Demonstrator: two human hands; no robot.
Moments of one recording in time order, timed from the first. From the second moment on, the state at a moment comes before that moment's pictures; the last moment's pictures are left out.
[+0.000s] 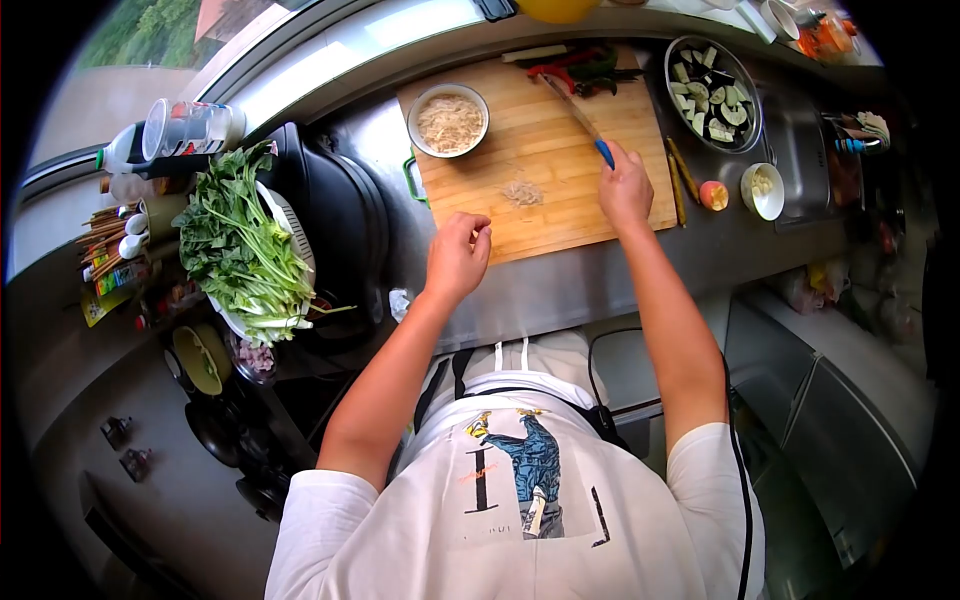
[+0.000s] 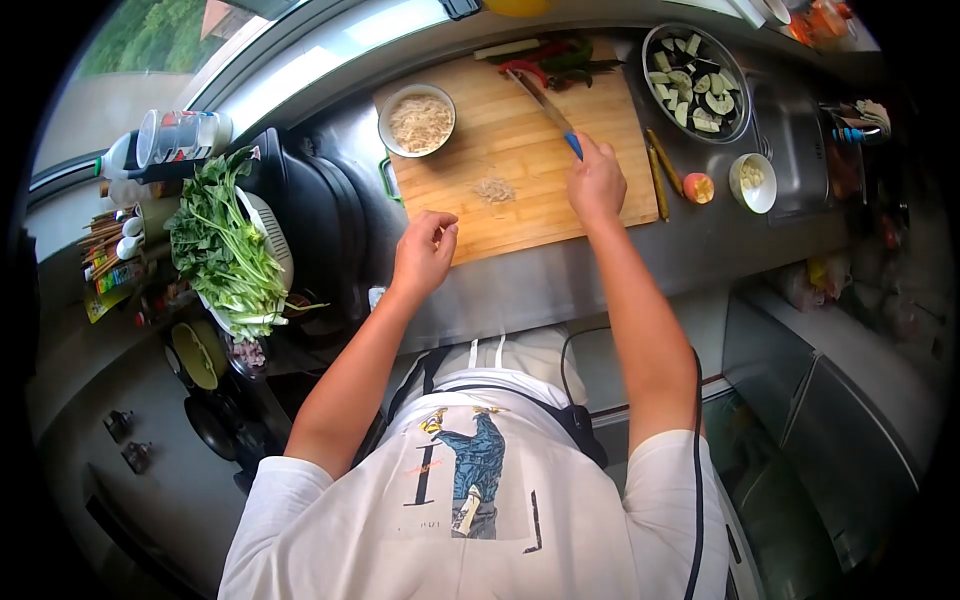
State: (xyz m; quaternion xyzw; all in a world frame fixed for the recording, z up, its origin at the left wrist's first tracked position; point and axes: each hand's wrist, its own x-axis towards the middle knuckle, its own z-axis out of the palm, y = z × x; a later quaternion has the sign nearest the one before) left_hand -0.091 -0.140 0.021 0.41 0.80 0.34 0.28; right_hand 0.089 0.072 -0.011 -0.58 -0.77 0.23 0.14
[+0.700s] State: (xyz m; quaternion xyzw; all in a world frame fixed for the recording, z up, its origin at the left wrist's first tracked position) left_hand -0.076 -0.094 -0.015 0.44 0.85 0.18 0.23; right_hand 0.123 -0.052 -0.017 -0.50 -0.76 0.38 0.18
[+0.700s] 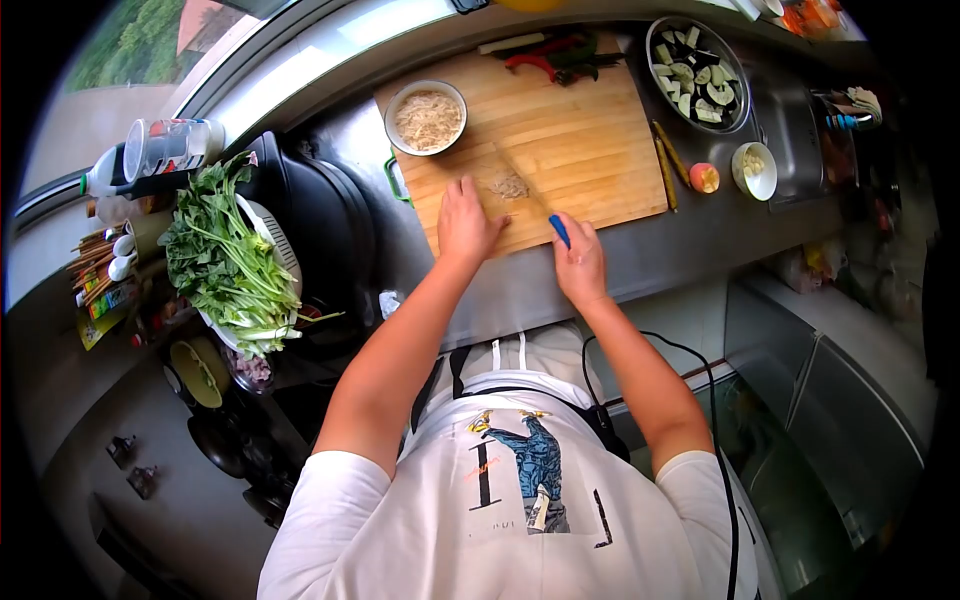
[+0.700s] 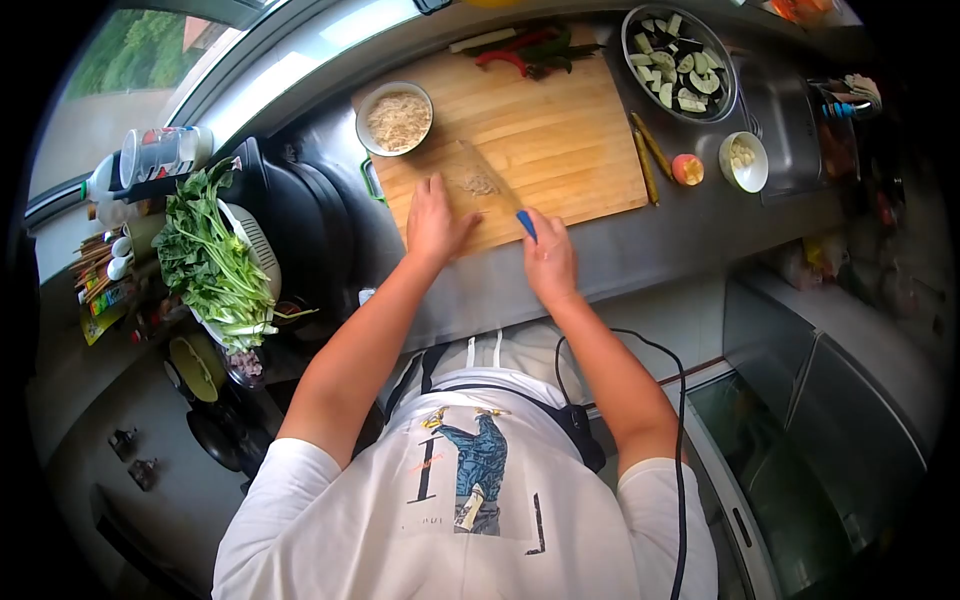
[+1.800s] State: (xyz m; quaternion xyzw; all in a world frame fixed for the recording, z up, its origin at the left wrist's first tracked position) left_hand -0.082 -0.061 -0.012 0.41 0.79 0.38 0.25; right_hand 0.099 -0.069 -0.002 -0.58 -0.53 0.61 0.09
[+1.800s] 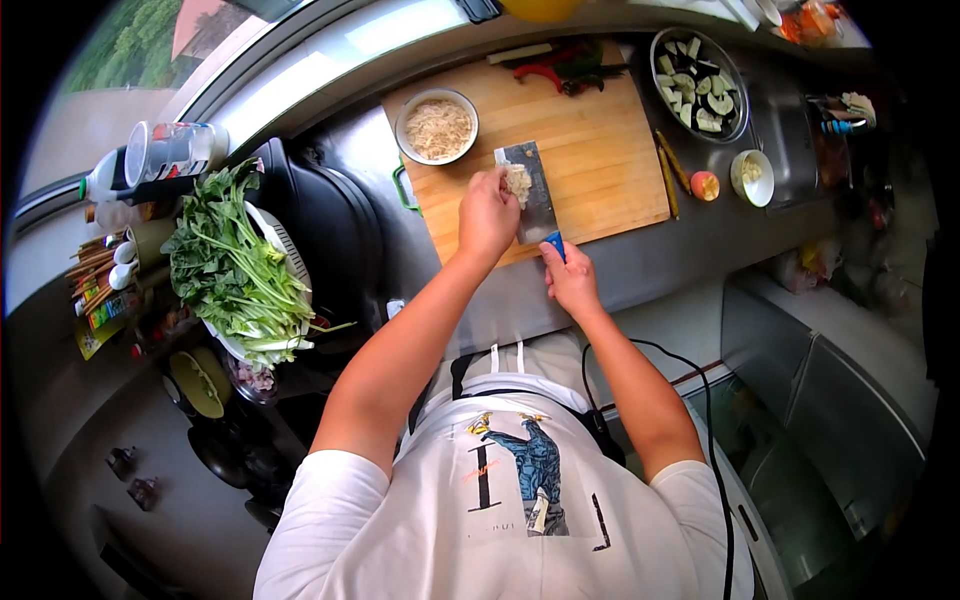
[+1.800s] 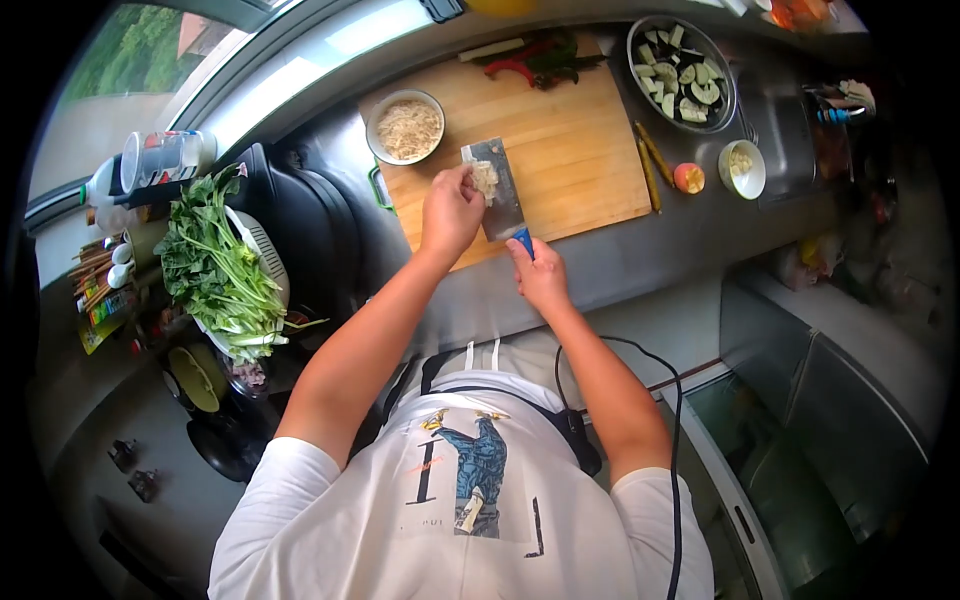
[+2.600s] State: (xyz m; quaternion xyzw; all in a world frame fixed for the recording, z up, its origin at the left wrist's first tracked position) left_hand -0.176 -0.028 0.031 0.40 0.78 0.47 0.05; right_hand -0.014 -0.009 0.078 -0.55 -0.53 0.63 0.14
